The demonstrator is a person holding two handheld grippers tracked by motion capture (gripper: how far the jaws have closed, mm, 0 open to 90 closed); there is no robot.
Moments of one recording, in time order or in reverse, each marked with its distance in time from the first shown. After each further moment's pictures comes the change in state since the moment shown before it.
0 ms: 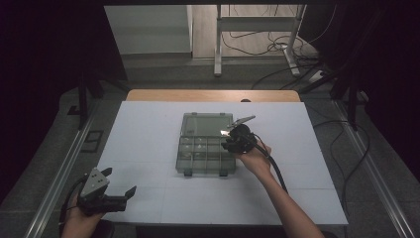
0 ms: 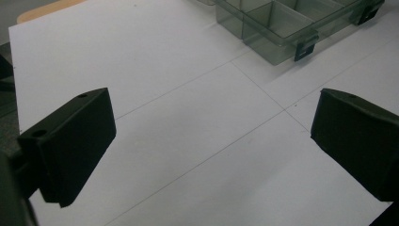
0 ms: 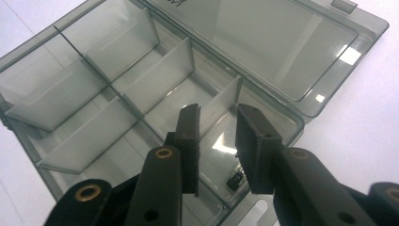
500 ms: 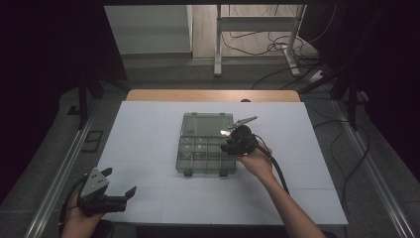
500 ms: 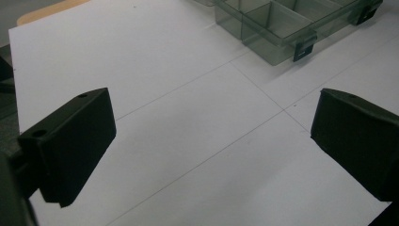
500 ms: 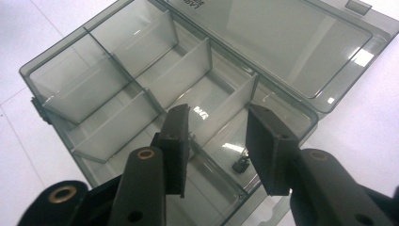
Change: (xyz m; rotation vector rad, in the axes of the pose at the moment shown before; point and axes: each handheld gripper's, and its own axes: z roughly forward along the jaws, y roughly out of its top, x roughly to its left) left arm 0.000 0.000 -0.001 -0.005 -0.003 0.007; right arm 0.005 -0.002 -0.011 -0.005 0.043 -0.003
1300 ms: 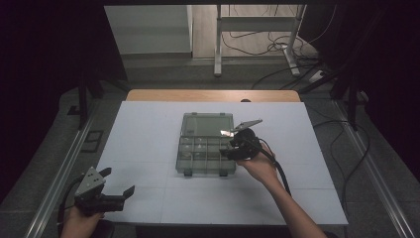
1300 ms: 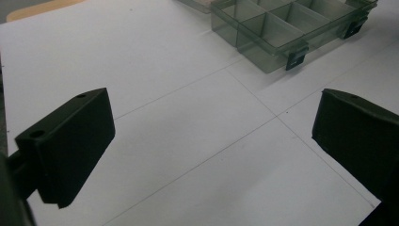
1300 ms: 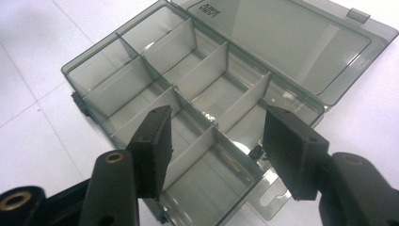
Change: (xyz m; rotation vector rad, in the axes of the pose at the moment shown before) left arm 0.006 -0.002 -0.002 -0.023 -0.038 -0.044; right arm 0.014 -0.007 -0.023 -0.038 0.017 -0.002
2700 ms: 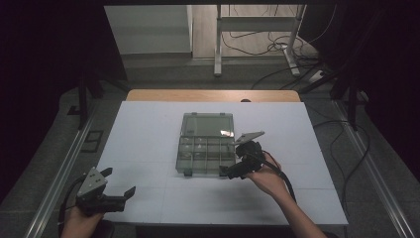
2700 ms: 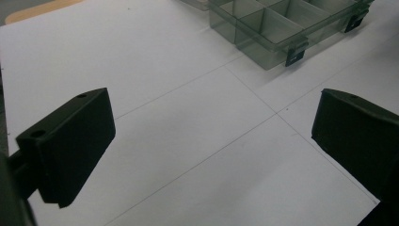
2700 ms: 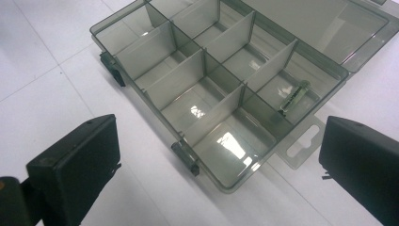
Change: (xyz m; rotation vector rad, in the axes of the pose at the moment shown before) left arm -0.002 0.001 0.001 0.011 0.004 0.021; right arm 0.023 -0.024 -0.017 0.024 -0.006 -0.060
